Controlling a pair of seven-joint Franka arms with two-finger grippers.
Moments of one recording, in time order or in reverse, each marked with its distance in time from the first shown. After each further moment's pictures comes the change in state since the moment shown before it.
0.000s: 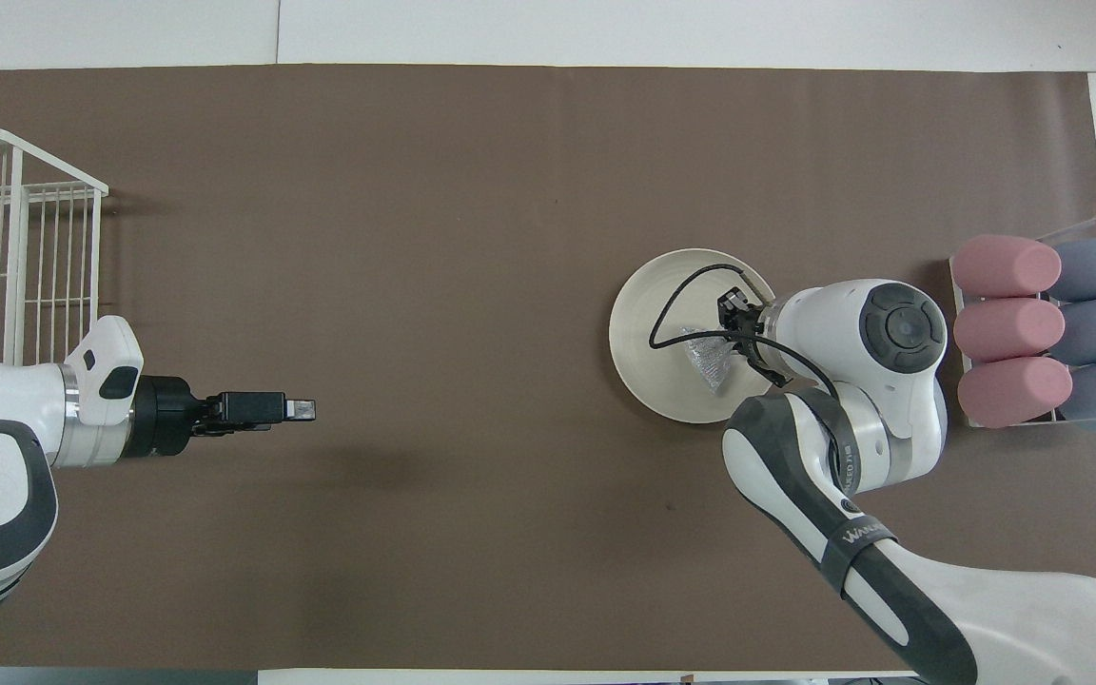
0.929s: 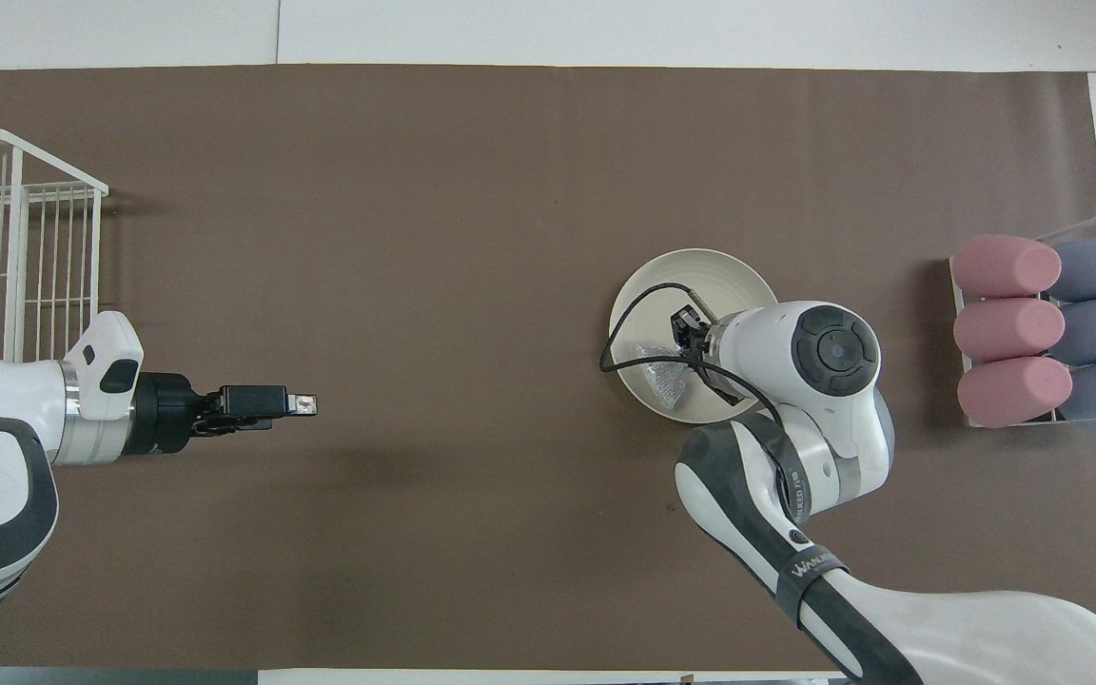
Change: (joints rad) left arm -0.001 0.001 -0.006 0.006 0.000 0.001 -0.041; right arm 0.088 0.001 0.006 -0.001 0.002 0.002 0.096
